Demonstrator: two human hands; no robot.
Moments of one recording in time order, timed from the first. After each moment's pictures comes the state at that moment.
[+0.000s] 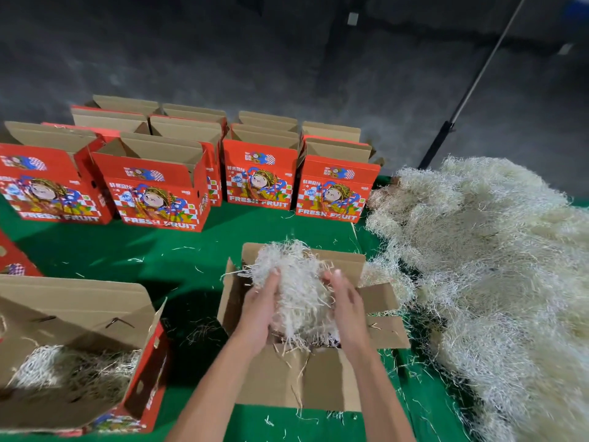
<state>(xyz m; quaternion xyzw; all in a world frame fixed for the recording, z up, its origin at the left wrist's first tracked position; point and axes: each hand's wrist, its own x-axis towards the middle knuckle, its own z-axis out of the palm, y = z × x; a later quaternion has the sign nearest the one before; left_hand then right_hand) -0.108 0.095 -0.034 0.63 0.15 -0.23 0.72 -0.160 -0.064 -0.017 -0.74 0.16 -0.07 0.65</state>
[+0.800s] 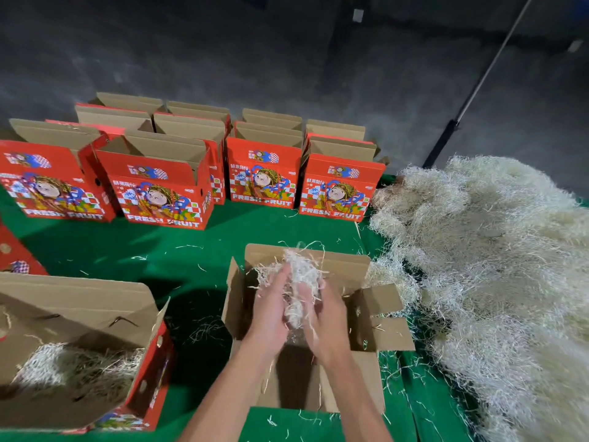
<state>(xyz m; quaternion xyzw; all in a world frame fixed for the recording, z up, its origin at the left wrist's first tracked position) -0.113 0.073 -0.020 0.46 0.14 -0.21 0.85 -0.150 -0.030 -0.041 -0.87 0.06 -0.22 0.44</state>
